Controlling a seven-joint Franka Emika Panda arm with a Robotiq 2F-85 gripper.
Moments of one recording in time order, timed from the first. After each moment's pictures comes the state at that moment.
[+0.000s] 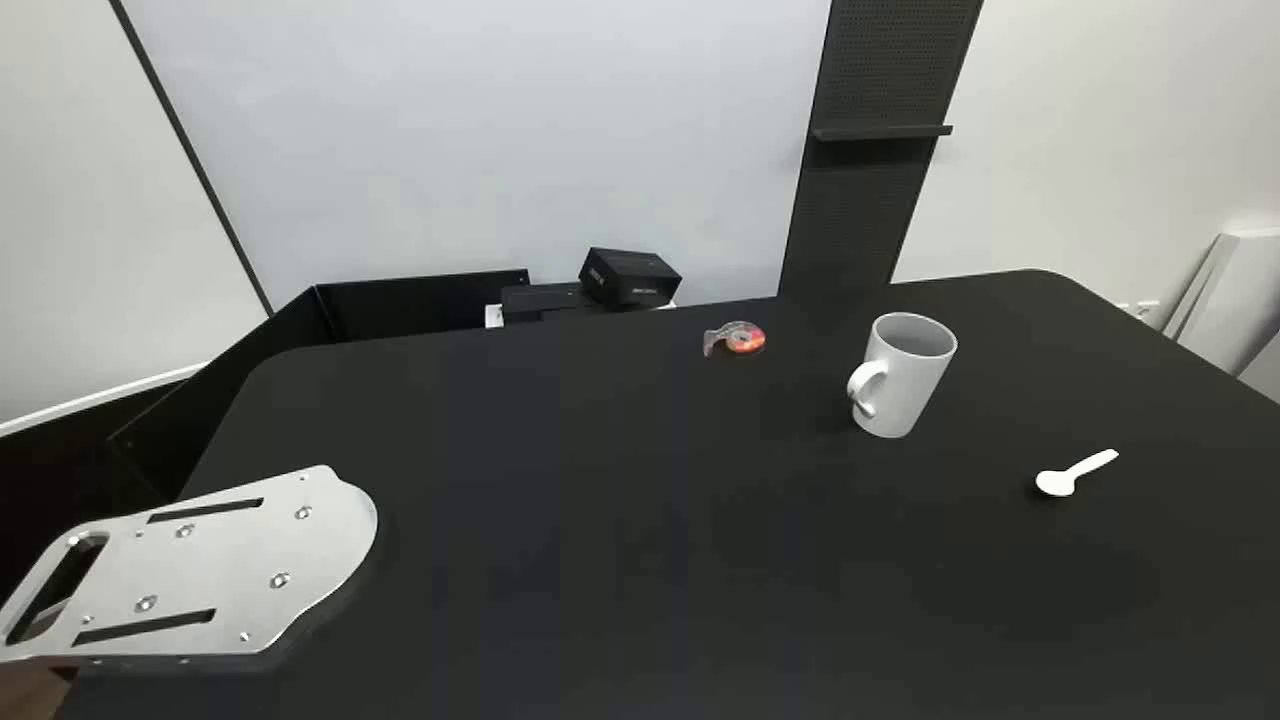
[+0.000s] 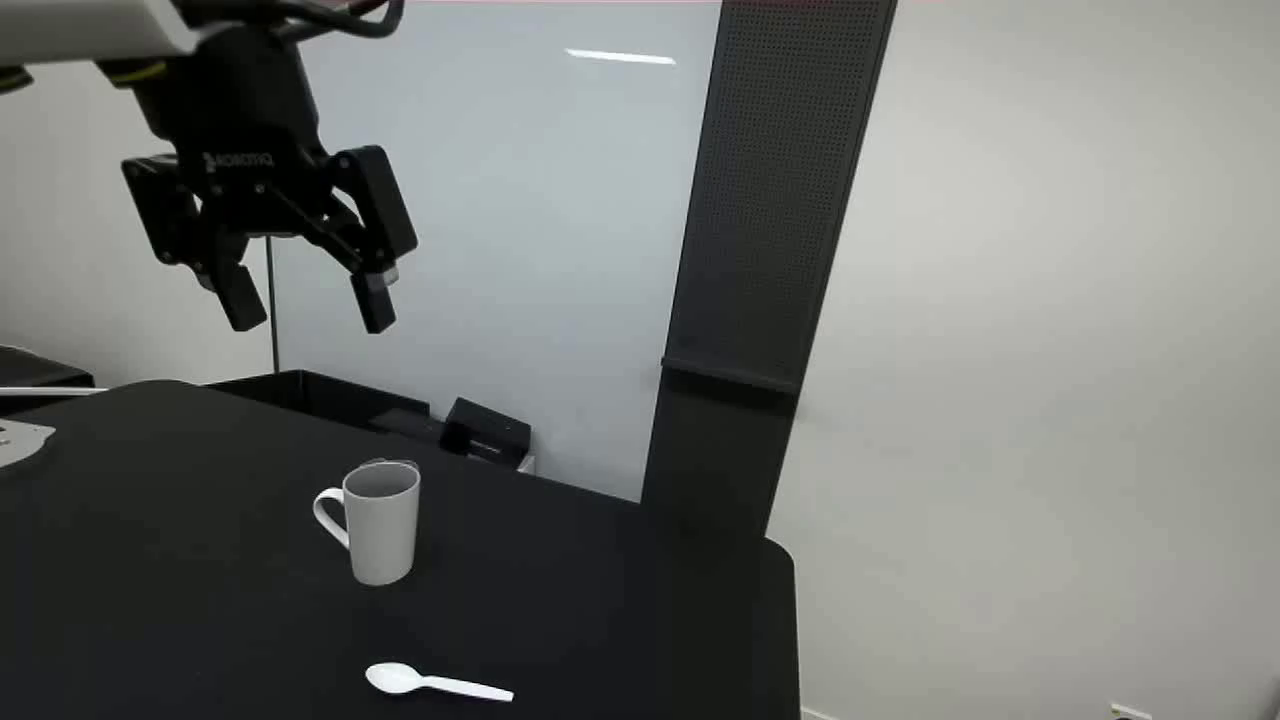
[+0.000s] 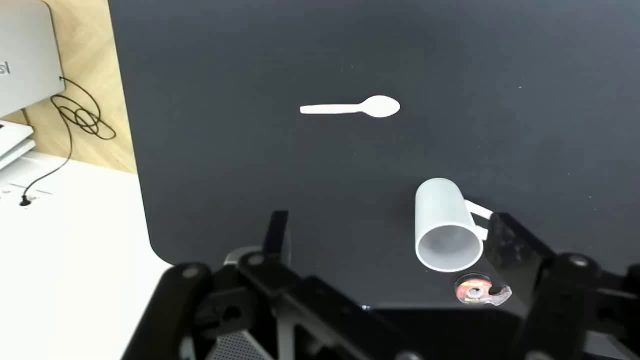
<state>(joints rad) -0.07 -0.53 -0.02 -2.59 -0.17 2.31 -0.08</state>
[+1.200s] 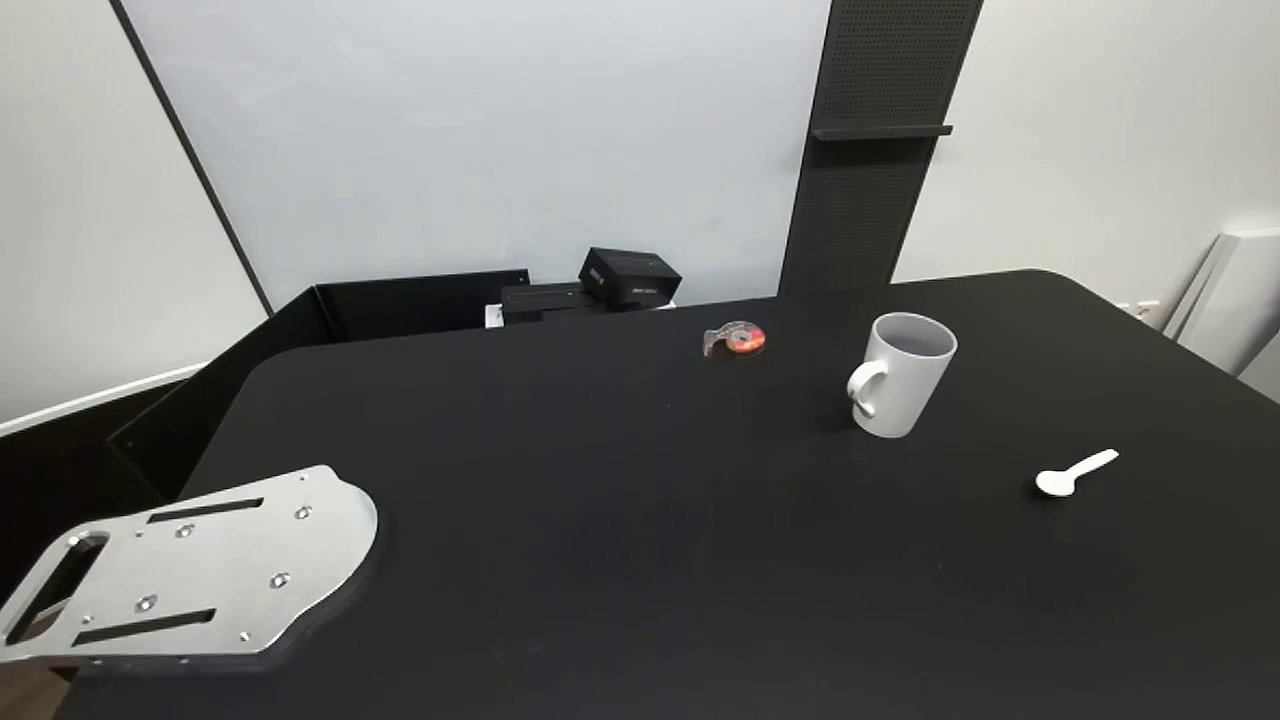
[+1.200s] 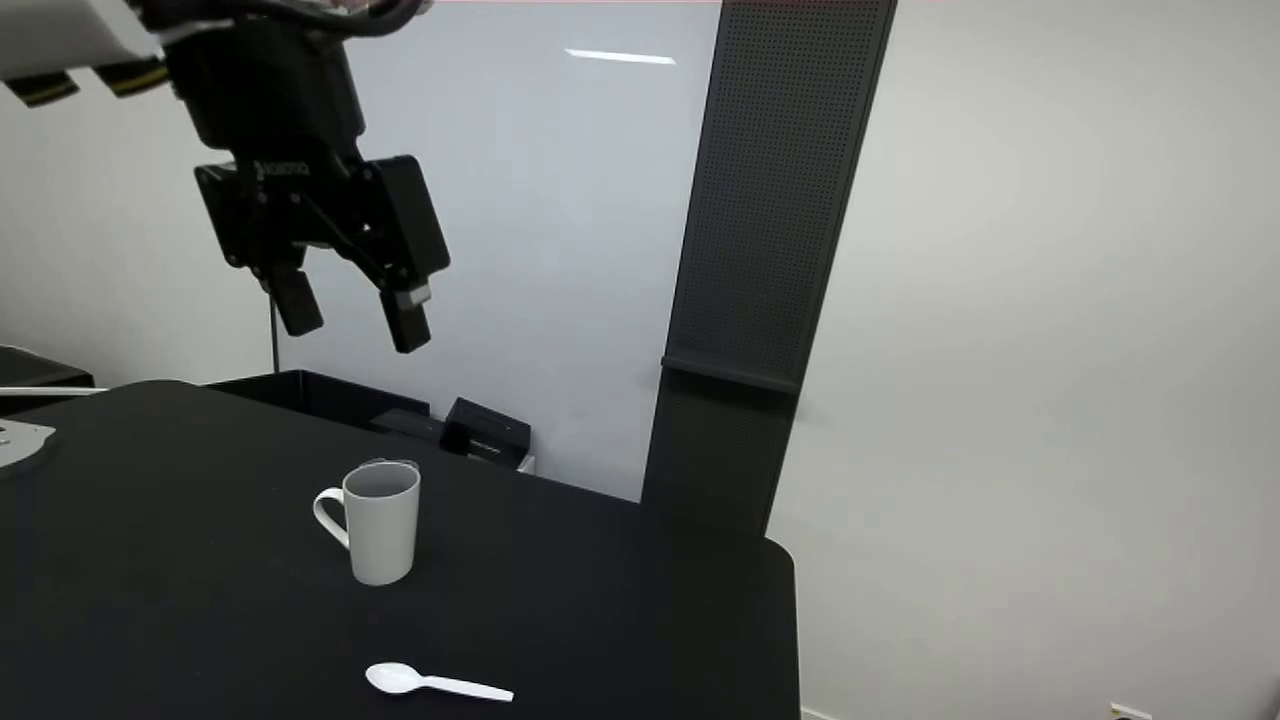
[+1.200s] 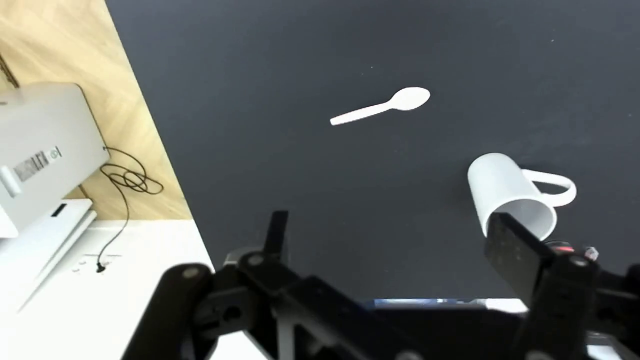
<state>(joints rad) -0.15 -0.51 -0.02 -2.57 -0.18 2.31 0.12</state>
